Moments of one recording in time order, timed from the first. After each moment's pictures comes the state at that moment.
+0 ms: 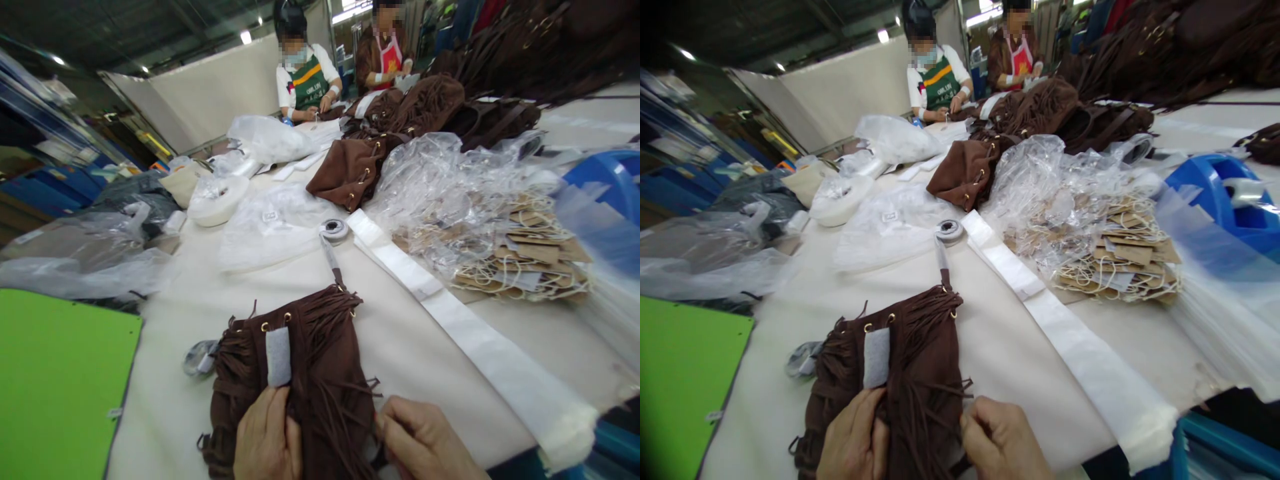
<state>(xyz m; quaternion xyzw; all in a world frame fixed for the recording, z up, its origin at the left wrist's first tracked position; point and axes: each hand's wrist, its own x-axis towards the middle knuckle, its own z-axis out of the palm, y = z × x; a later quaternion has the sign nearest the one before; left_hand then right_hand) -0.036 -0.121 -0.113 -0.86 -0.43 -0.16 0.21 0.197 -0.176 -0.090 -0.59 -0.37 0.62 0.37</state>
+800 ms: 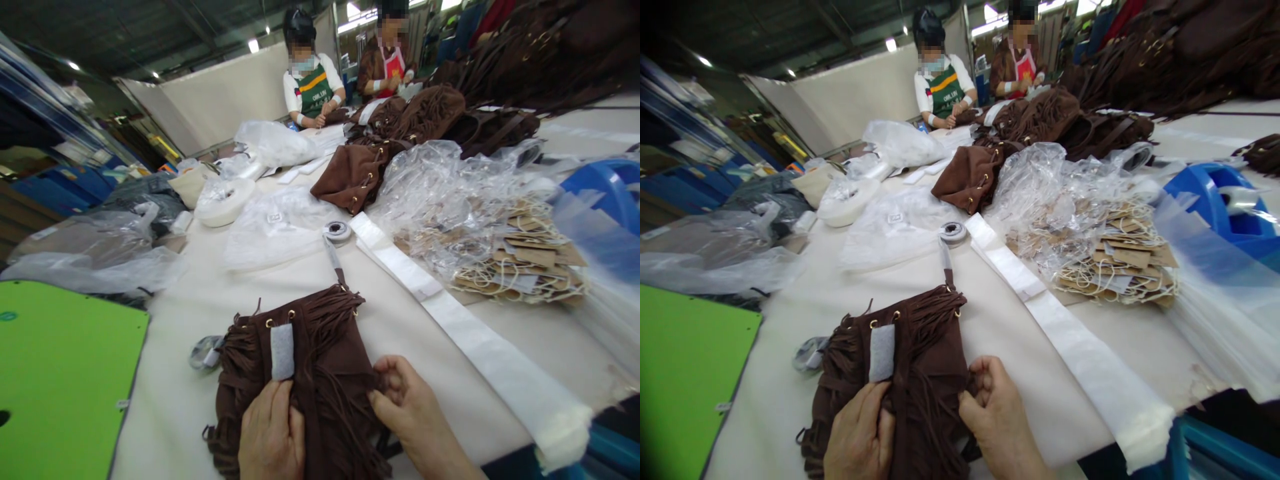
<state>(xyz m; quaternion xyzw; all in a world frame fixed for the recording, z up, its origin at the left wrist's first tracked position) -0.029 -0.123 -0.110 -0.85 -0.46 -0.18 0.21 0.185 -0.154 -0.095 -0.58 -0.27 0.59 0.49</state>
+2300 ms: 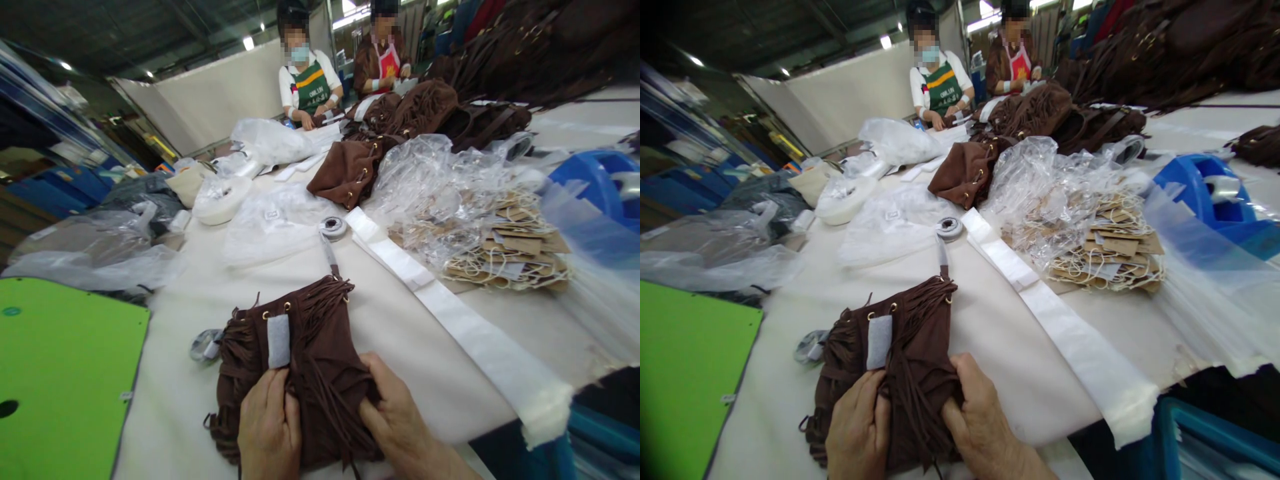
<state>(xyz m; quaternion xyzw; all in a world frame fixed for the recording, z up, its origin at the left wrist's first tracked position) -0.019 -0.126 -0.102 -0.83 -0.48 -0.22 0.17 0.174 -0.162 -0.103 -0.53 -0.49 0.45 0.53</state>
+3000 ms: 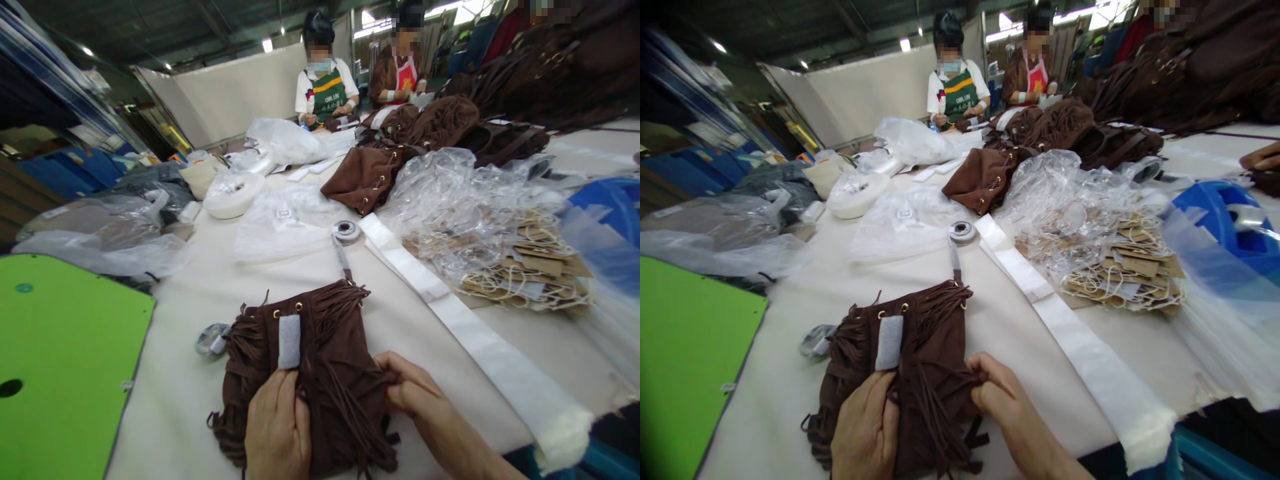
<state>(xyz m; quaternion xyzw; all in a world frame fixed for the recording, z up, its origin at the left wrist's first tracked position) -0.022 -0.128 -0.105 -0.83 -0.47 -0.23 0.17 0.202 -0.148 -0.072 -0.45 -0.34 0.69 0.45</state>
